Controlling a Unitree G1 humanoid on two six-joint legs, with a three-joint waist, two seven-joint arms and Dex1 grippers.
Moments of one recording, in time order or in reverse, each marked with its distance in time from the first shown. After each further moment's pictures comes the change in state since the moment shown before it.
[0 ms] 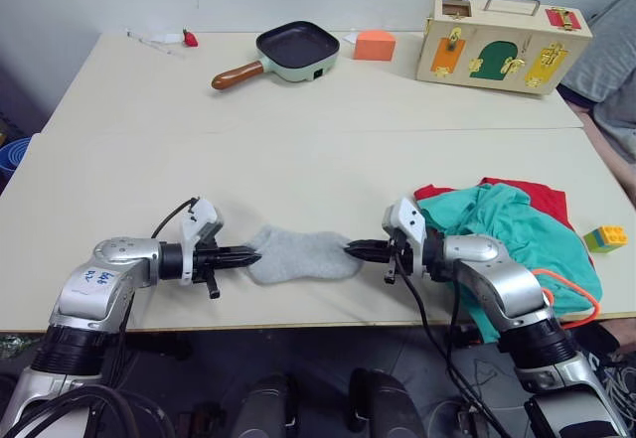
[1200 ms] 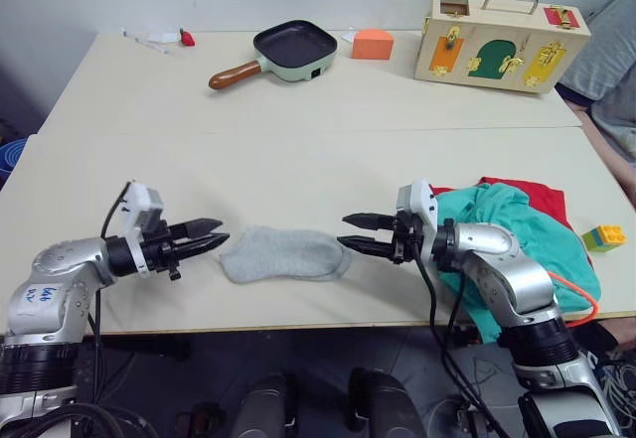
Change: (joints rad) left arm 0.072 -0.002 0.237 -0.003 -0.098 -0.165 -0.049; right arm 0.000 0.070 -0.066 -0.087 0.078 -0.082 0.037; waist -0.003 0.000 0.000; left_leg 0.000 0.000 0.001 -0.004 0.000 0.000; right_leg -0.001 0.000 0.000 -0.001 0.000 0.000
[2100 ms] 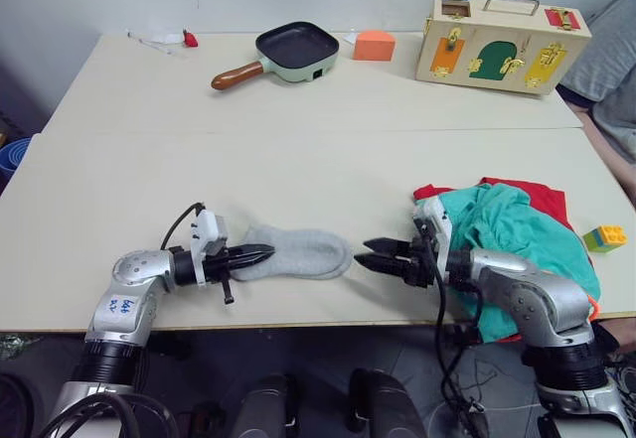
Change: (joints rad) left arm -0.029 -0.176 -0.230 0.161 0.189 -0.303 -0.005; right arm 0.125 -0.061 -0.146 -0.116 0.312 0.671 -0.295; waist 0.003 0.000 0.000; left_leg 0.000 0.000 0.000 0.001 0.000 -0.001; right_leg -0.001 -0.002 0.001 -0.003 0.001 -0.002
